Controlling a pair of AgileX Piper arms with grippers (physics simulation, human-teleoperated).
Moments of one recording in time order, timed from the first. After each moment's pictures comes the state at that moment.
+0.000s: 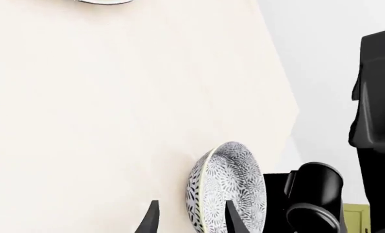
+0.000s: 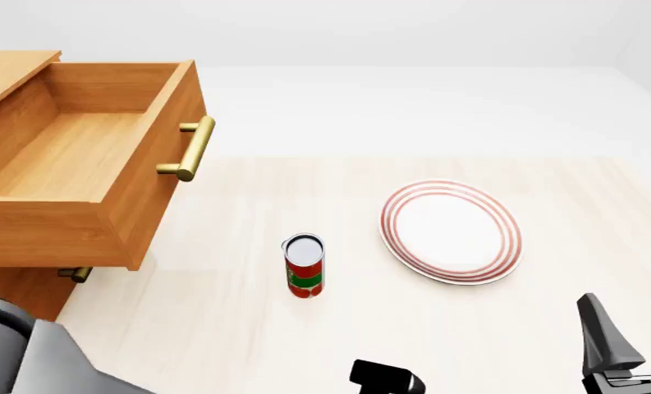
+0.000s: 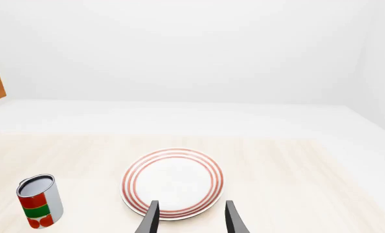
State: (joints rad) left arm -1.31 1.92 -0.78 -0.55 -0.96; right arm 0.03 0.00 -0.01 0.00 -0.01
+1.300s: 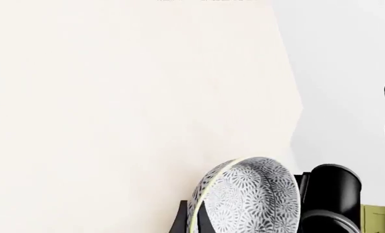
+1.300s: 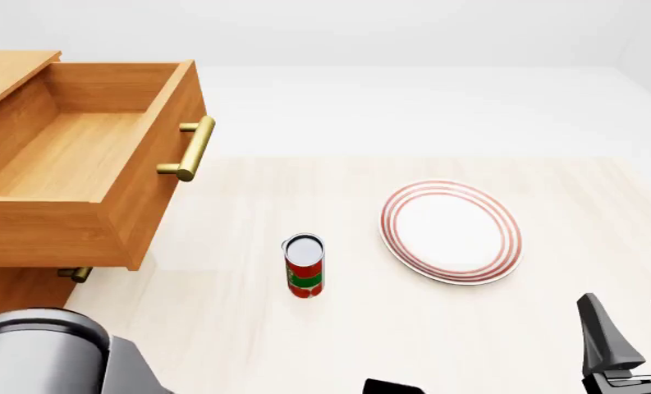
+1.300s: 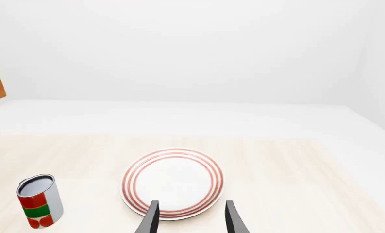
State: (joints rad) left arm -1.35 2.04 -0.82 -0.61 -1.02; right arm 0.03 0.00 -0.01 0.00 -0.01
